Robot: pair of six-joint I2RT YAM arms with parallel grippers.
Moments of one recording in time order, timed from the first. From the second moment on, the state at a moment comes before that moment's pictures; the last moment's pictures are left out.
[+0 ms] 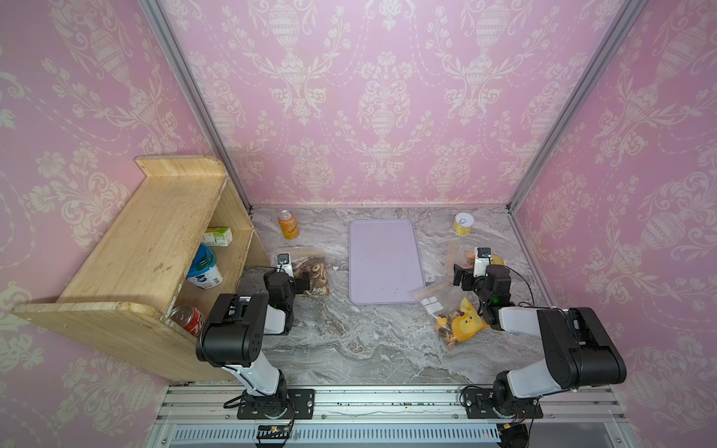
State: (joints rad) left arm 0.01 1.63 0.35 0.90 -0.14 0.00; right arm 0.02 1.48 0.43 0.62 0.03 0.03
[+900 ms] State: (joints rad) left arm -0.09 1.04 0.81 -0.43 -0.23 -0.34; right arm 0.25 1.16 0.92 -0.46 -0.04 0.27
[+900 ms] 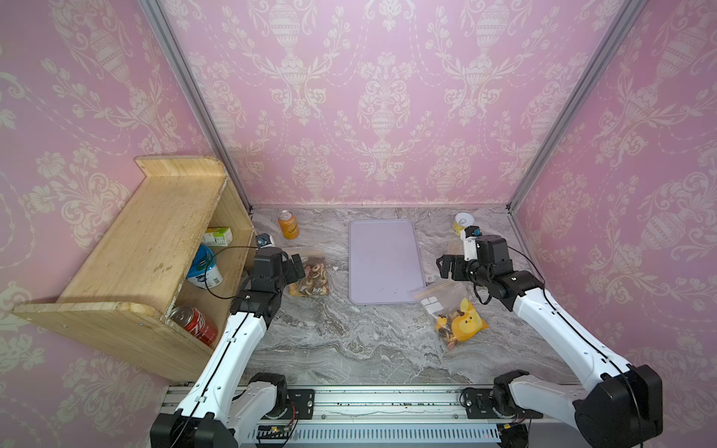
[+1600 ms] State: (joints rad) left arm 0.06 1.59 0.99 -0.39 -0.17 -0.42; right arm 0.25 0.97 0.92 -0.65 -0.11 0.27
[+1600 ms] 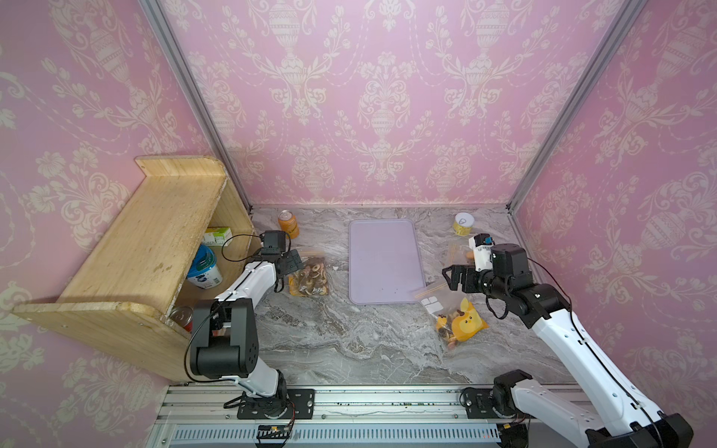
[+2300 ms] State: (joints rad) left arm 0.08 1.76 1.03 -0.11 0.05 -0.43; right arm 0.25 0.94 0.92 -0.67 -0.12 0.27
